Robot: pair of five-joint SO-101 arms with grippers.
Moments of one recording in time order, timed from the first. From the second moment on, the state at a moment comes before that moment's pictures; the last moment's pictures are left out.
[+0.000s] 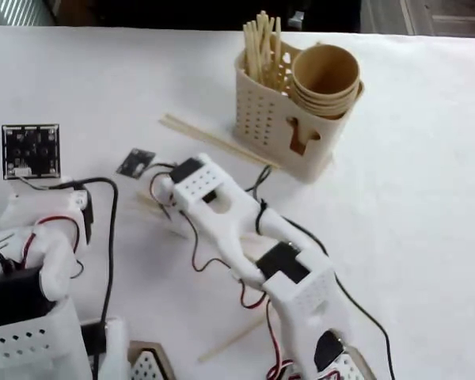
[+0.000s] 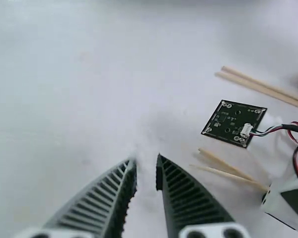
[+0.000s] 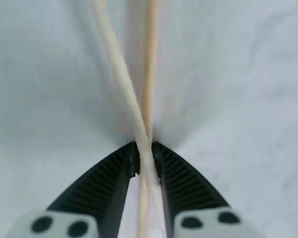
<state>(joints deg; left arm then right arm) -18.0 -64.7 40.3 75.6 -9.5 -44.6 29.3 -0.5 69.5 24.6</state>
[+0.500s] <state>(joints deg) -18.0 -64.7 40.3 75.6 -9.5 -38.7 8.0 0.7 77.9 24.6</state>
